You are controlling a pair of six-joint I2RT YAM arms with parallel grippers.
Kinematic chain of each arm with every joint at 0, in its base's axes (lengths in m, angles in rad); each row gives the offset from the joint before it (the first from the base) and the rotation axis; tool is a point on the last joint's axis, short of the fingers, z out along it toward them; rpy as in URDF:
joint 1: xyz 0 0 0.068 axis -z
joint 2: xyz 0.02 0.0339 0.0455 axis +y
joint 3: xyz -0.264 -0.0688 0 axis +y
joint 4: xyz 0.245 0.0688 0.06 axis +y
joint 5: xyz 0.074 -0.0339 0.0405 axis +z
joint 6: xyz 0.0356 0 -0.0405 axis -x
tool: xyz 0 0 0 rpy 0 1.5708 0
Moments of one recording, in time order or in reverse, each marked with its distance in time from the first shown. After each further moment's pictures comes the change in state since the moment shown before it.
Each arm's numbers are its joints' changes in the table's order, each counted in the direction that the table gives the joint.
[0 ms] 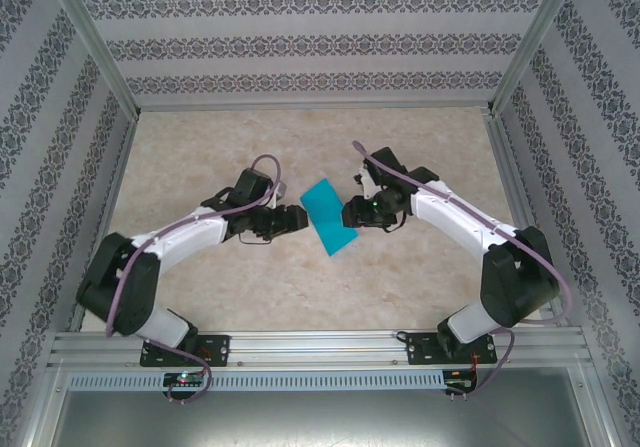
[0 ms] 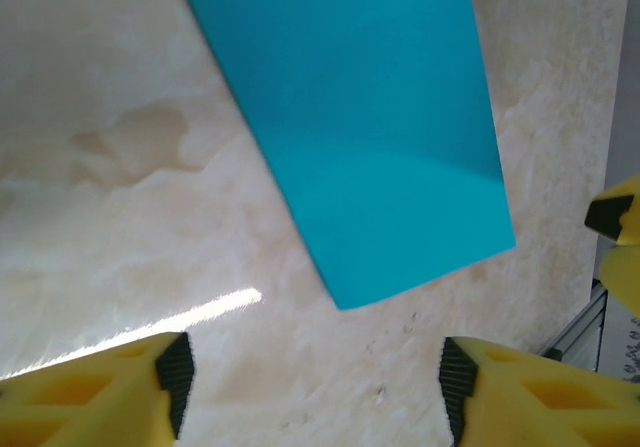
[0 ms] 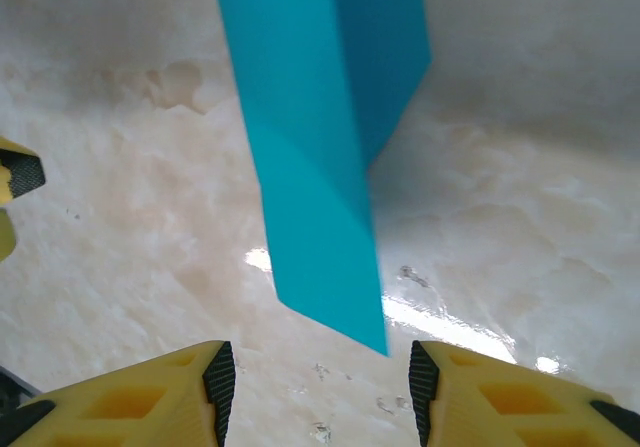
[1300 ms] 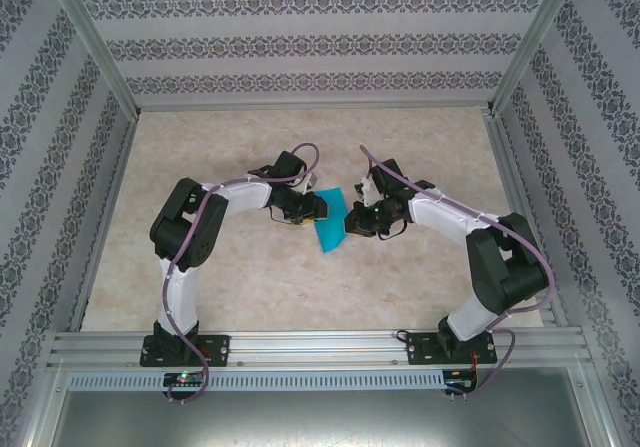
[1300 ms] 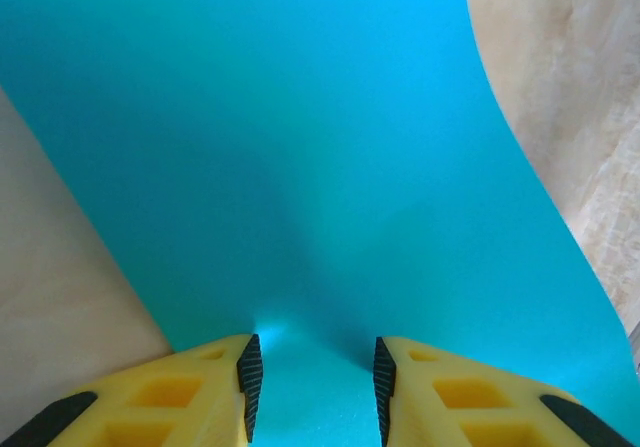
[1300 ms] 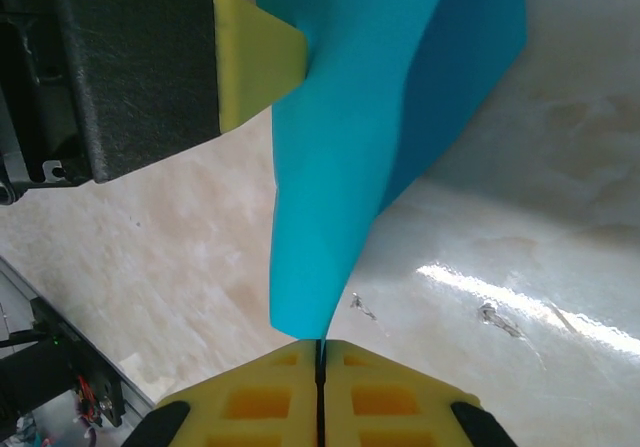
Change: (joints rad) left arm 0.009 0.515 -0.407 0.066 -0.087 -0.119; right arm 0.058 0.084 0.150 -0.257 0.245 -0.101
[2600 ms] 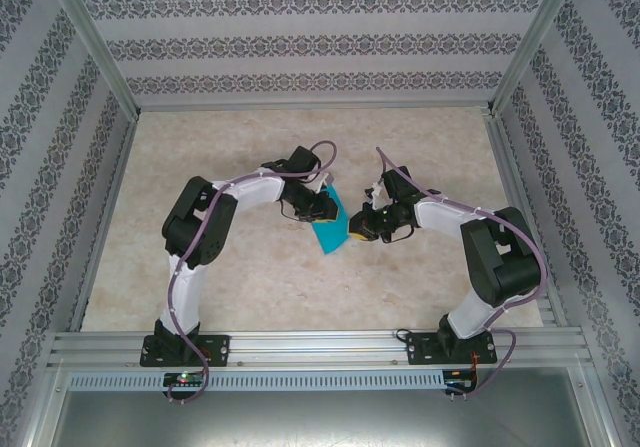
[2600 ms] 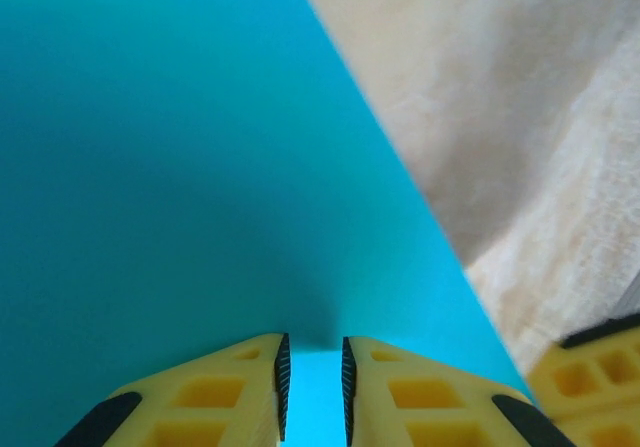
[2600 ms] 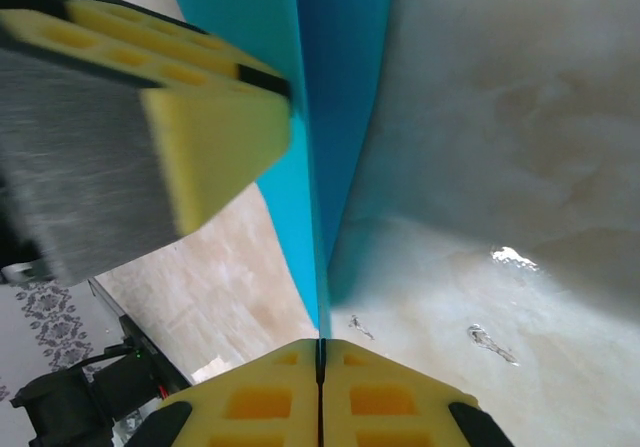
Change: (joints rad) left arm 0.052 0.083 -0.162 0.155 -0.042 -0.116; right arm 0.086 0.038 0.111 -0.178 0.155 -0.132
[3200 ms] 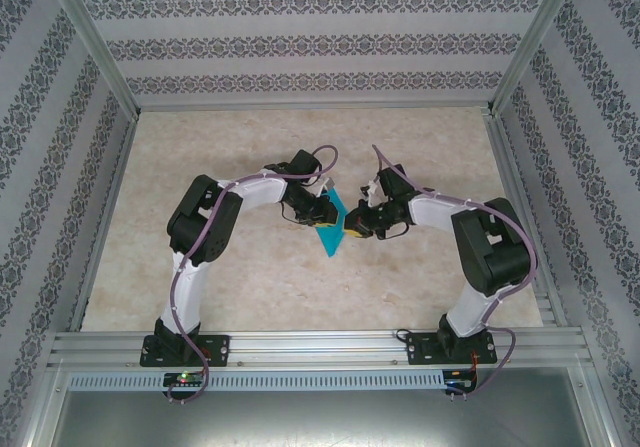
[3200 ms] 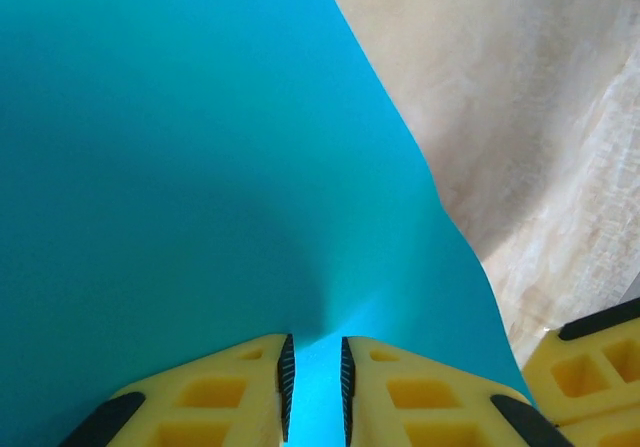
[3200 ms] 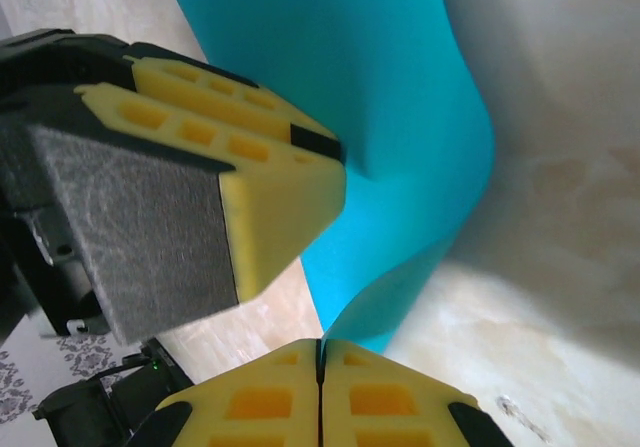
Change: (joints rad) left arm 0.000 0.027 -0.007 0.006 -0.025 -0.005; right arm -0.011 0.089 -0.036 -0.080 0.028 -0.041
